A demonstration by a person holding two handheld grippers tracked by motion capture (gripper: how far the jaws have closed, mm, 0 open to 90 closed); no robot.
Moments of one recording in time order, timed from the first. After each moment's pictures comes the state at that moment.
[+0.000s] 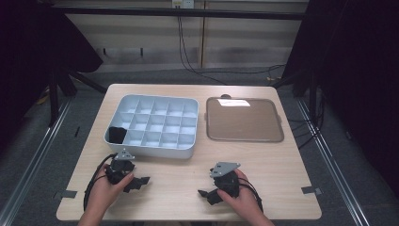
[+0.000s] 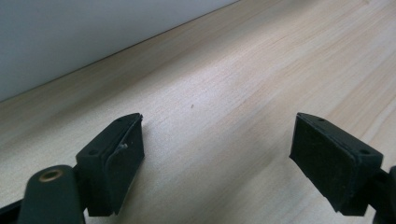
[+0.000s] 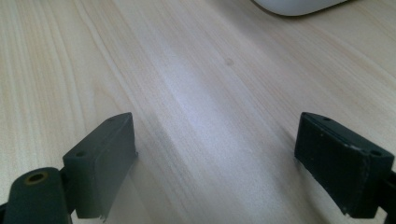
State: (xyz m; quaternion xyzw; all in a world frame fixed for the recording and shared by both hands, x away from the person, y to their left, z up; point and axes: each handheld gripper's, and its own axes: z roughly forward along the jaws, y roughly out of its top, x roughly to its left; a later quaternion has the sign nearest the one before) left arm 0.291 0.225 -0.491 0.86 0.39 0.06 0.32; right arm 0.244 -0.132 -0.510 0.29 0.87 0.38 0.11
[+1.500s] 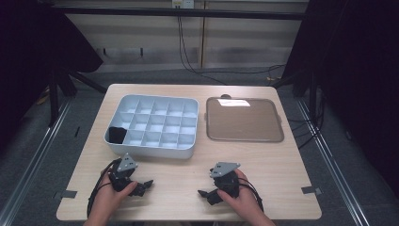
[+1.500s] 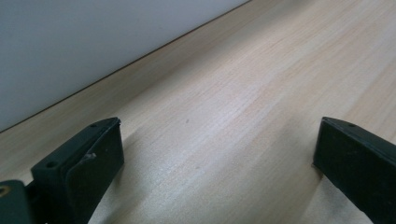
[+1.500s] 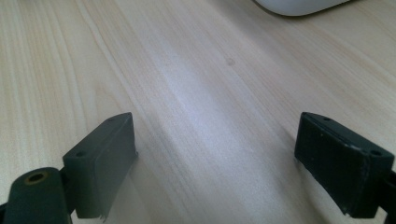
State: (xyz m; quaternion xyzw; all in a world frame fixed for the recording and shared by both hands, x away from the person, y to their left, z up) left arm 0.281 0.219 -0.510 0.86 0.34 0.13 0.35; right arm 0.244 -0.132 -0.510 0.29 0.87 0.38 0.11
